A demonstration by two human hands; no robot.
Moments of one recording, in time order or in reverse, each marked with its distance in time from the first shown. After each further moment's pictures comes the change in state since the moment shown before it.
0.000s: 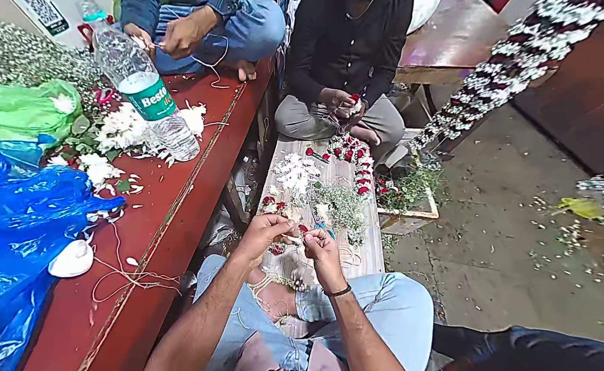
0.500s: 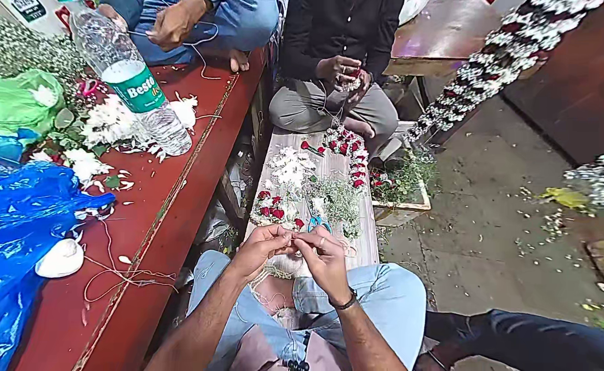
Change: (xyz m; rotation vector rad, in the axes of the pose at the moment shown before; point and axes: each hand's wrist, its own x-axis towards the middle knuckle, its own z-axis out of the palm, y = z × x) left_hand -0.032 -0.014 0.006 -0.150 -0.169 0.000; right_hand -0.027 -0.051 0.013 -0.386 -0.087 -0.551
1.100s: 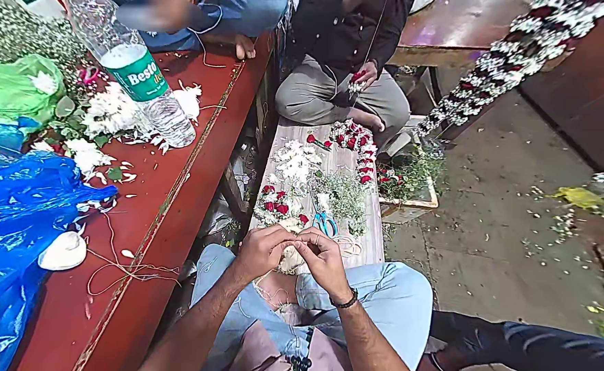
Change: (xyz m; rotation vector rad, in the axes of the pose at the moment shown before) left_hand 0.000 -0.024 -0.028 1.074 0.027 0.673; right_hand -0.010 0.014 0.008 0.038 -0.136 0.231
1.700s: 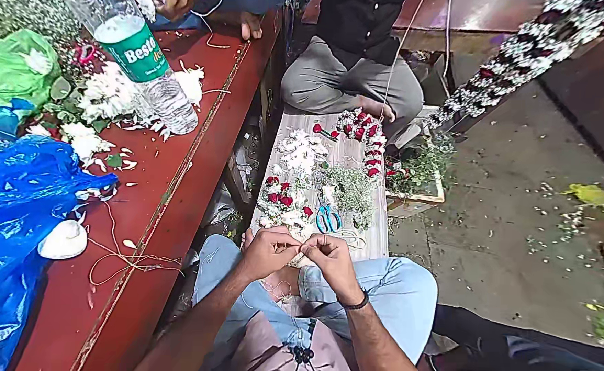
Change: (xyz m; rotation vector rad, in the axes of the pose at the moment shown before) left_hand -0.020 0.002 0.011 -0.341 -0.076 -0.295; right_hand -0.014 -0.016 -0.005 0.173 -0.061 0.214
